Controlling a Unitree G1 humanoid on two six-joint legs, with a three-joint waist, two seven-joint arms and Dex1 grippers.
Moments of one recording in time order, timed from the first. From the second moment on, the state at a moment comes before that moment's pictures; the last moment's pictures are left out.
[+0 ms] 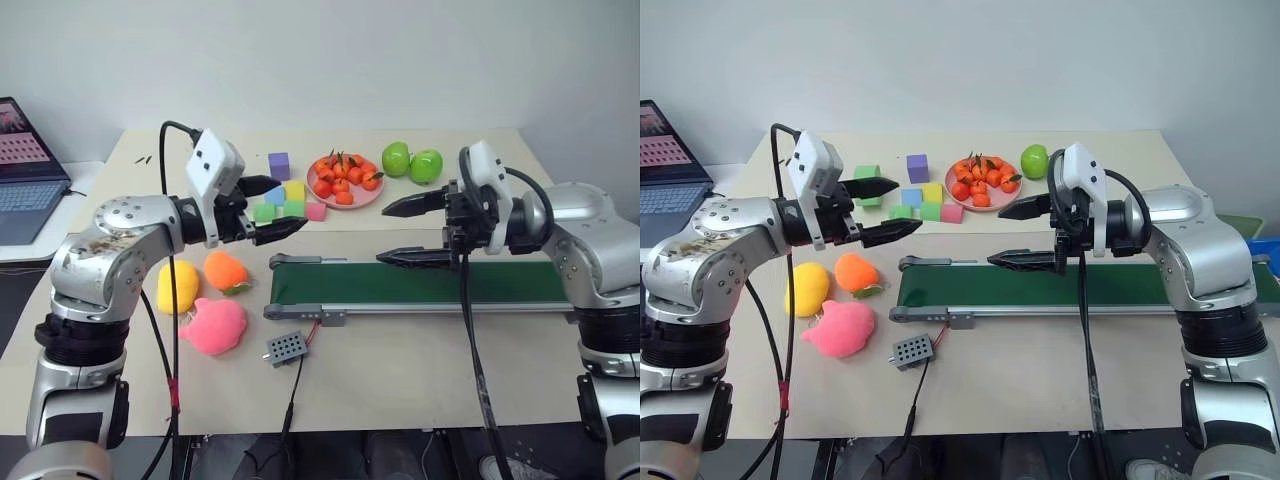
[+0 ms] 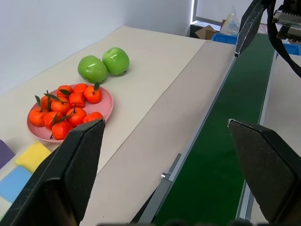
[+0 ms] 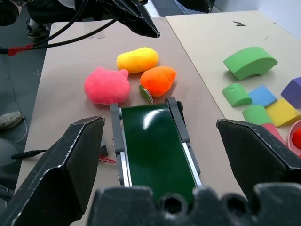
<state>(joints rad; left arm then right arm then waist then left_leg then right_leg) -0.69 0.69 0.03 -0.24 -0.55 0.79 -0.82 -0.75 -0.80 0.05 -0.13 0.52 0.63 1.23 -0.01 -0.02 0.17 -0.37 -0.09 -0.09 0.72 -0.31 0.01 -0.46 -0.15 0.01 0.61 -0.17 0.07</state>
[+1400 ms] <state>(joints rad) -0.32 0.53 1.16 0.14 -1.15 1.28 -0.16 -0.86 -0.73 0.14 0.04 0.45 0.57 1.37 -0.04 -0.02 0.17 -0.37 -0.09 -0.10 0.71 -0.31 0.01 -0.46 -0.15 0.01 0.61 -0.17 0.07</state>
